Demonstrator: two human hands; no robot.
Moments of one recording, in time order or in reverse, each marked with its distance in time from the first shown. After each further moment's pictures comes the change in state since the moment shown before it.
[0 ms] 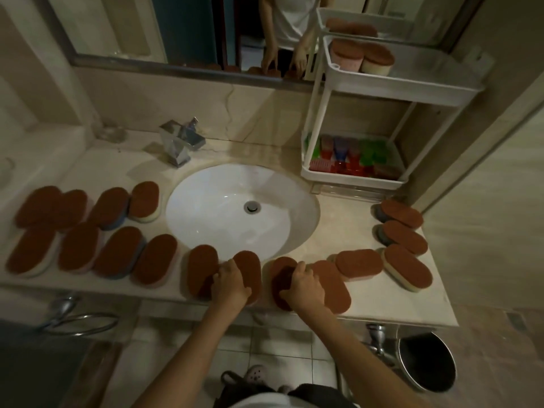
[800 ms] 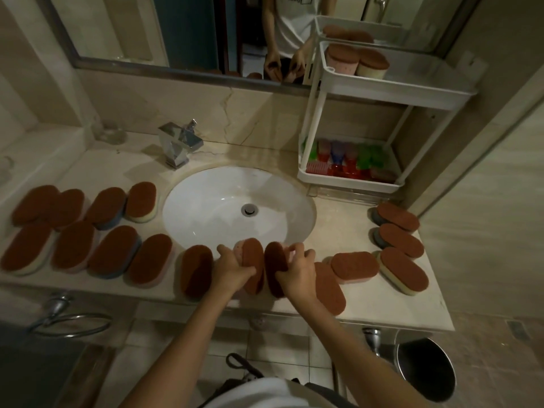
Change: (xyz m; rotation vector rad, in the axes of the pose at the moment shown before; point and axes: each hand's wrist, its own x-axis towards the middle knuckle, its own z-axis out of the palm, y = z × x) left_hand 0.000 0.022 -0.023 -0.455 0.051 -0.028; right_hand 0.007 -0.007 -0.007 0.335 0.311 -0.127
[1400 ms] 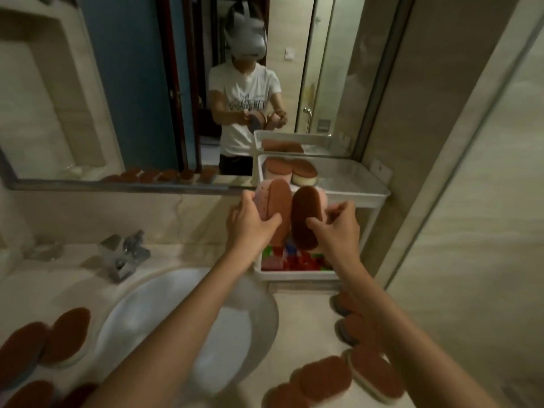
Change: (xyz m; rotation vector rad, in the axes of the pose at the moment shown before) left_hand 0.015 0.267 -0.062 -0.165 0.195 0.680; right_hand 0.116 -0.083 -0.235 0.478 0.529 -0.146
